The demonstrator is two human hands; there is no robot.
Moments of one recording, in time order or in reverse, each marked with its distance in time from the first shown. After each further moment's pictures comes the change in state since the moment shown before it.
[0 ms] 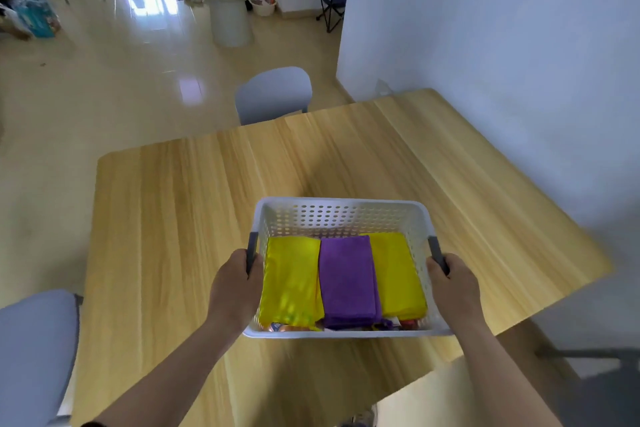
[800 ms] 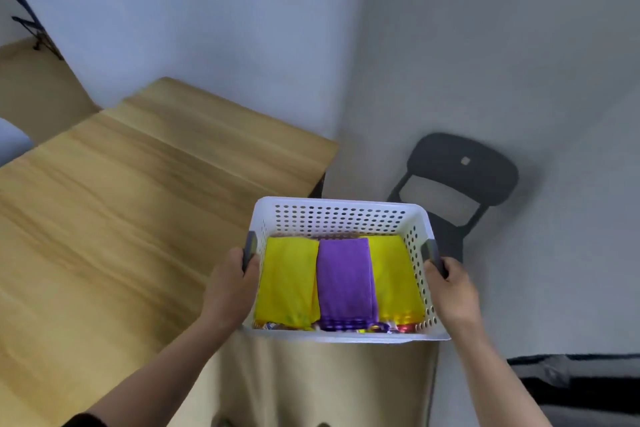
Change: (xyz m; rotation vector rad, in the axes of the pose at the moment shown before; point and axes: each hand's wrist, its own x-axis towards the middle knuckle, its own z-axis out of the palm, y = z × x) left_hand -0.220 0.135 0.237 0.235 -0.550 0.507; right_hand -0.202 0.267 -0.254 0.161 0.566 0.554
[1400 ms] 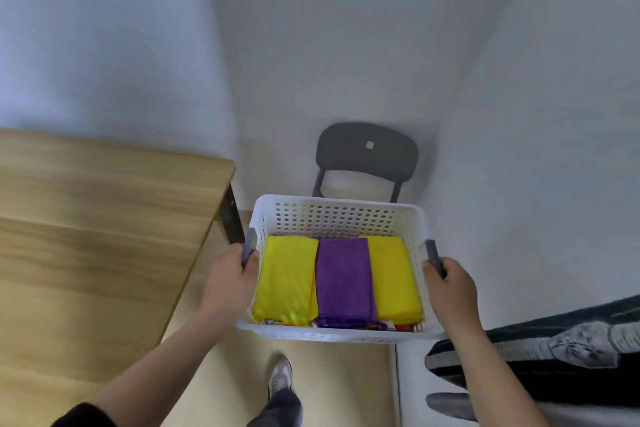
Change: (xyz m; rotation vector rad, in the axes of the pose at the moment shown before) left_hand 0.050 0.122 0.136 0.069 -0.255 0.241; right_hand 0.058 0.074 -0.103 0.120 0.217 0.131
